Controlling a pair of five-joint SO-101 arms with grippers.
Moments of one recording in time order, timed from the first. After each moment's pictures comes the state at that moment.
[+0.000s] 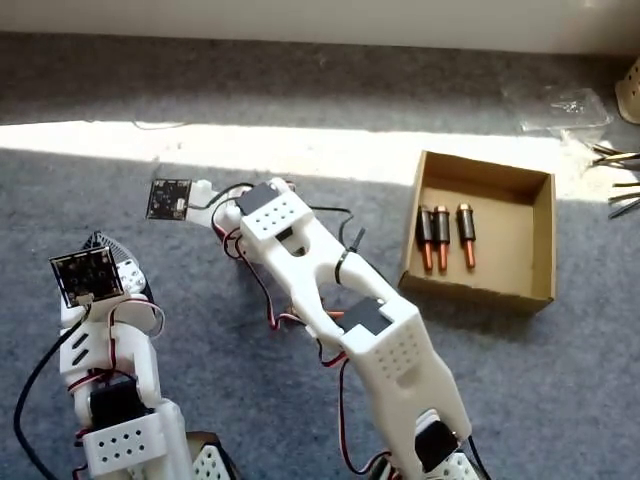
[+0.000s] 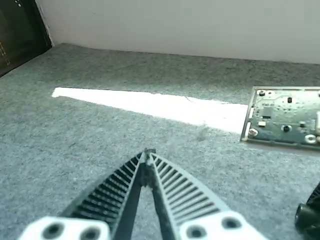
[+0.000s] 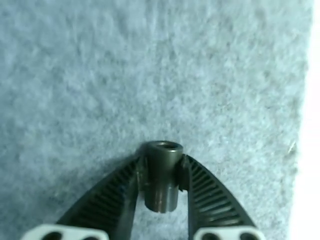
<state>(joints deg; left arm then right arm) -24.5 -98.5 96.1 26.9 -0.4 -43.9 38.5 -21.2 55.8 49.7</state>
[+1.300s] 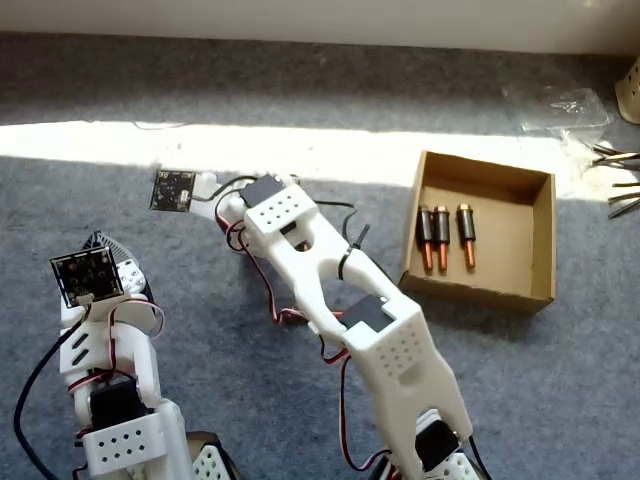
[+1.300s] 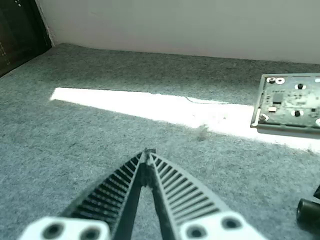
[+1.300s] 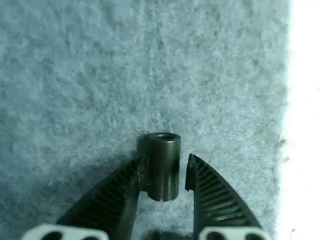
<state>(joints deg) -24.5 -98.5 96.1 26.9 -0.4 -42.6 38.6 -24.3 58.7 49.7</state>
